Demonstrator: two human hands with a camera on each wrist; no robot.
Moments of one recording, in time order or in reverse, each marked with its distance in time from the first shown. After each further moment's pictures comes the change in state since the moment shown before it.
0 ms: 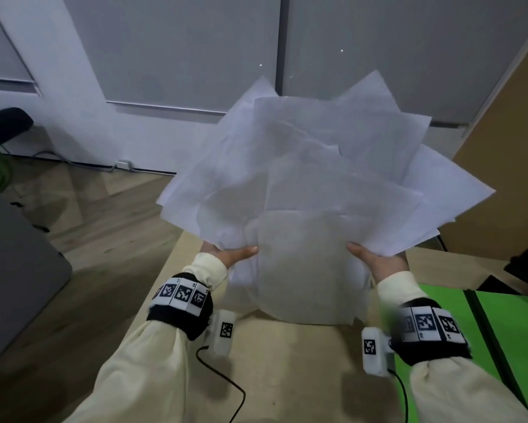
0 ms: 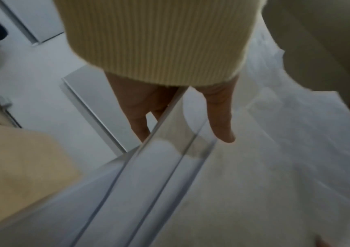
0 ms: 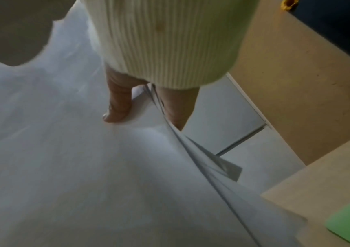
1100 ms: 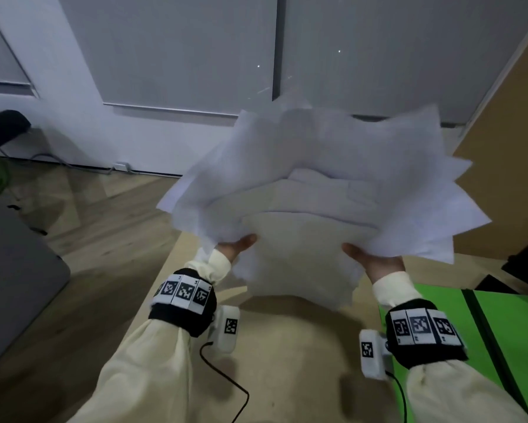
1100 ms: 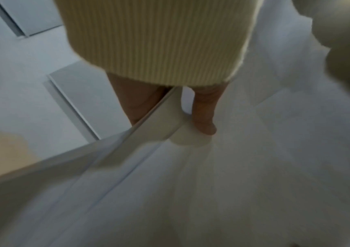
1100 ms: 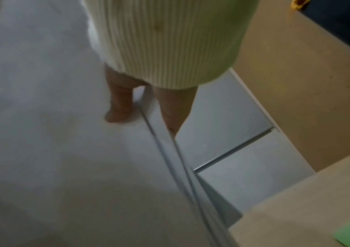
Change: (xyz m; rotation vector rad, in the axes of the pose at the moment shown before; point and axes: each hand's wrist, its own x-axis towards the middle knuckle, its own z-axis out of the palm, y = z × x) left_hand 0.001 0.015 0.012 -0.043 -0.096 0.014; right_hand 0.002 0.001 -0.002 -0.149 -0.017 0.002
